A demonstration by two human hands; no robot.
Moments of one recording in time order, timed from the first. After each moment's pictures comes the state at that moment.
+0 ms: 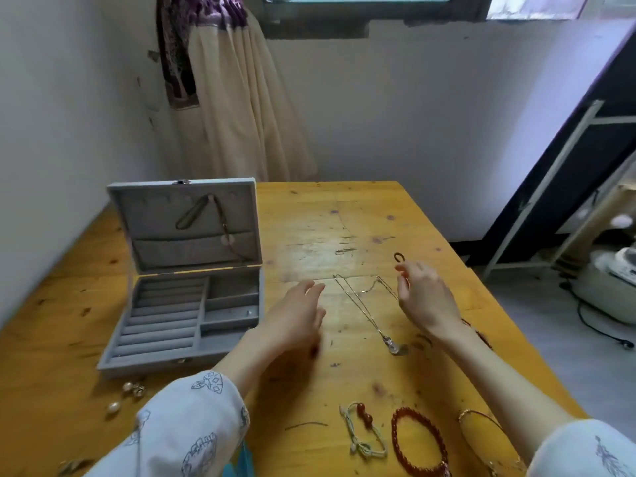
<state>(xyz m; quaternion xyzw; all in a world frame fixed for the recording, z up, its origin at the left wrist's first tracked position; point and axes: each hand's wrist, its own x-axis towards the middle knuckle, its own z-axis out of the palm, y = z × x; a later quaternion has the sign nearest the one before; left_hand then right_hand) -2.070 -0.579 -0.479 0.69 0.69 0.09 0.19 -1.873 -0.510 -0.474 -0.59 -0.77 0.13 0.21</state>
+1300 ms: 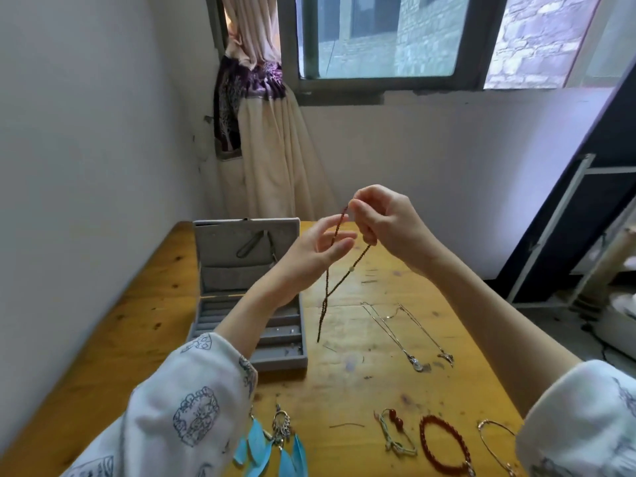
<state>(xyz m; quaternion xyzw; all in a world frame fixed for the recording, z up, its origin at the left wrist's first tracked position) -2.092 -0.613 -0.333 0.62 0.52 0.47 0.35 -1.955 -0.568 -0.295 -0.30 -0.76 0.38 0.43</state>
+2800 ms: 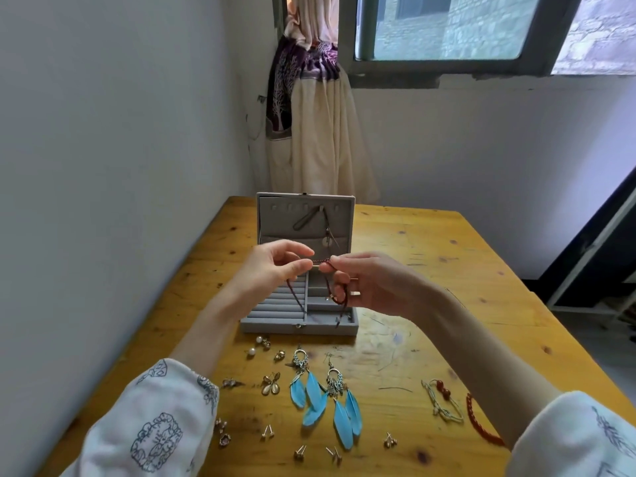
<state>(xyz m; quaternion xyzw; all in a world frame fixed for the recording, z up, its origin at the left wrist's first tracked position) -2.188 -0.720 -0.361 0.53 0.64 0.47 0.29 -2.021 -0.639 -0.353 -0.26 -0.59 0.76 0.13</state>
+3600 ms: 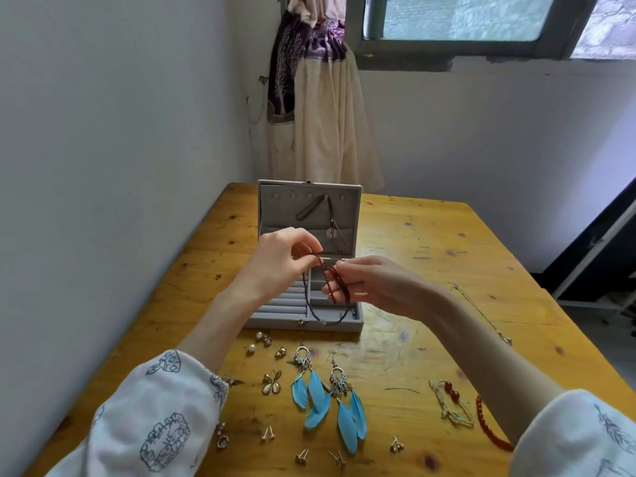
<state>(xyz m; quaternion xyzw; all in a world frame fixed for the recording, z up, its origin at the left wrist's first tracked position) -2.191 -0.699 -0.370 0.63 0.67 0.38 0.07 -2.031 -0.617 -0.381 -0.28 -0.63 0.72 0.10</state>
